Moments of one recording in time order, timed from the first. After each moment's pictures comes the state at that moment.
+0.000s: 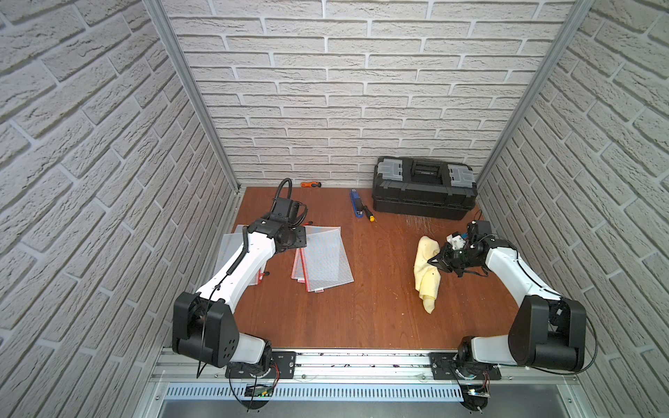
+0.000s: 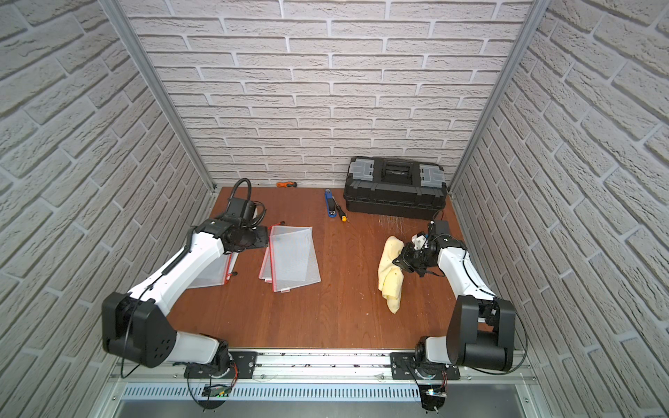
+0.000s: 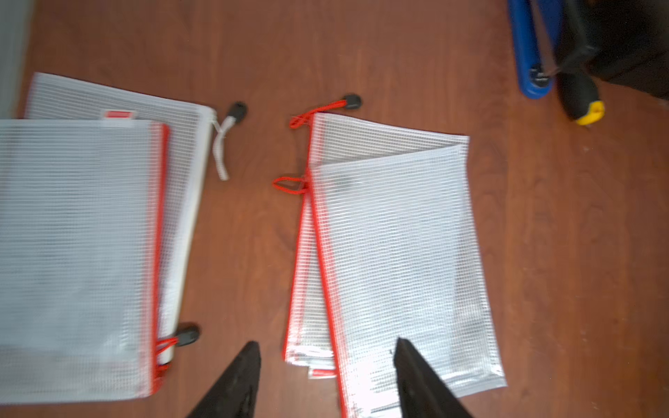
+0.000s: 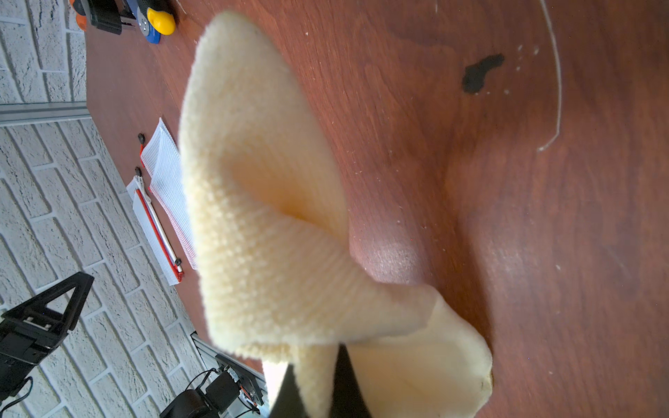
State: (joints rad) left arm -0.32 1.44 1.17 -0.76 -0.05 -0.39; right arm -0.18 1.38 0.93 -0.83 -0.59 0.46
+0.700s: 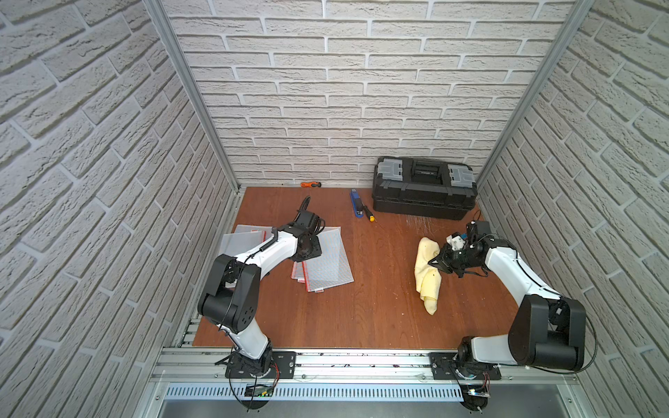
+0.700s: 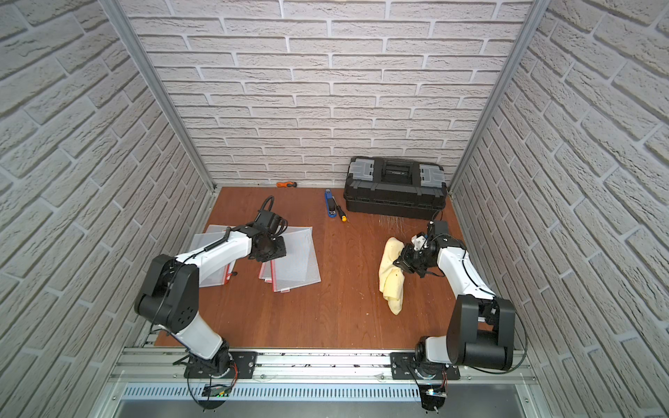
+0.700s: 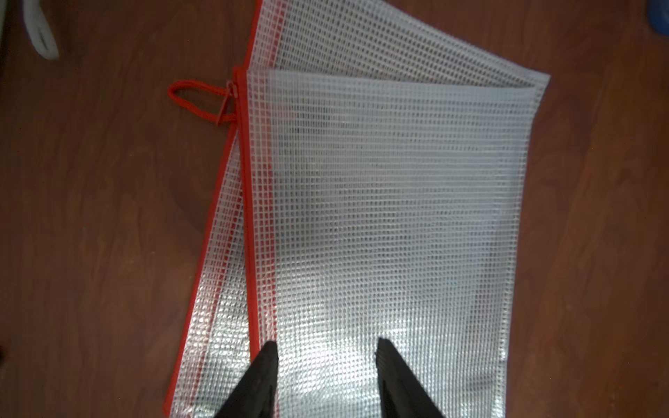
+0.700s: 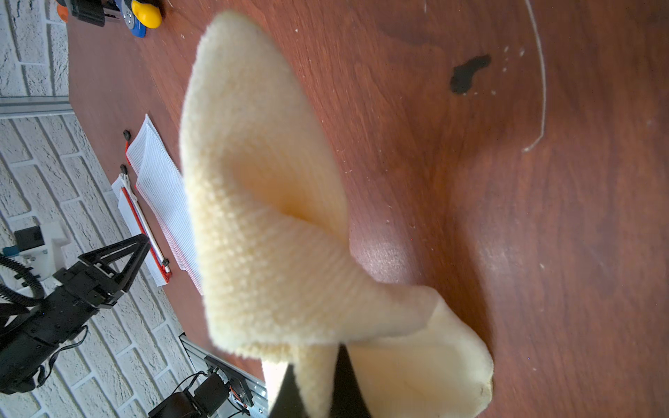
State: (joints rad) left arm -0.39 1.67 1.08 -0.61 -0.07 -0.63; right arm -0.18 1.39 0.93 -0.84 -0.57 0.44
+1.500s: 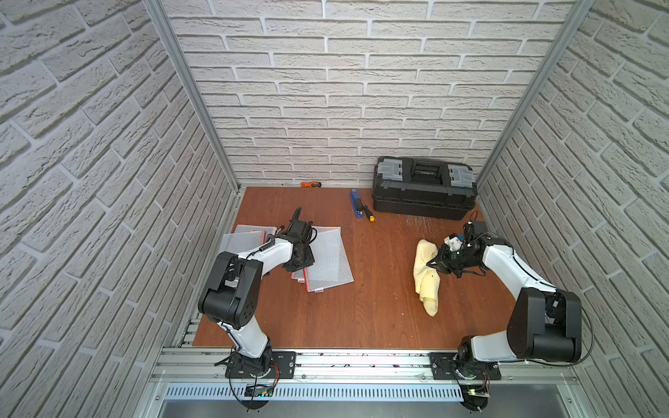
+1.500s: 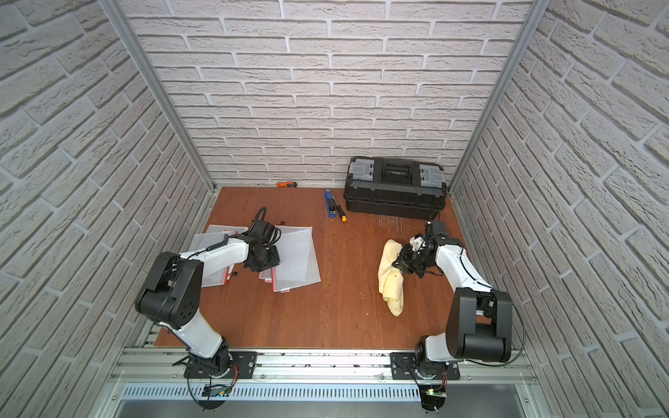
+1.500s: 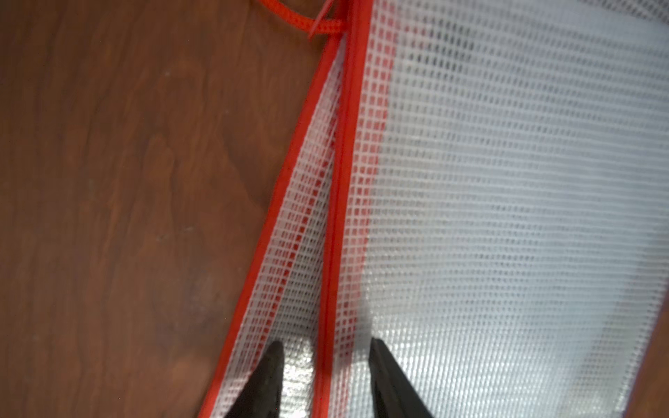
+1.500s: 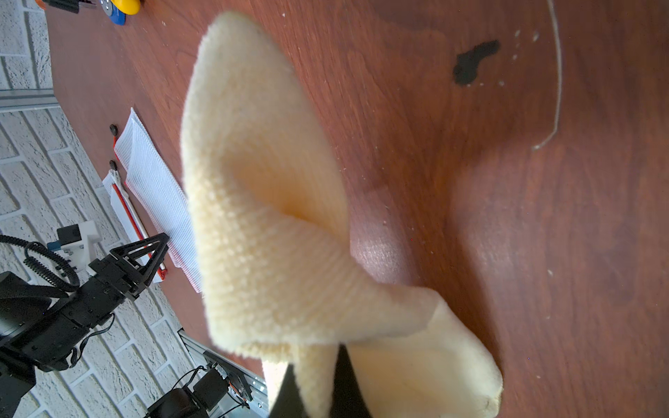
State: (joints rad) left arm -0.33 1.68 0.96 -0.51 -0.04 -0.64; right arm -0.17 1.43 0.93 -0.84 -0.57 0.43
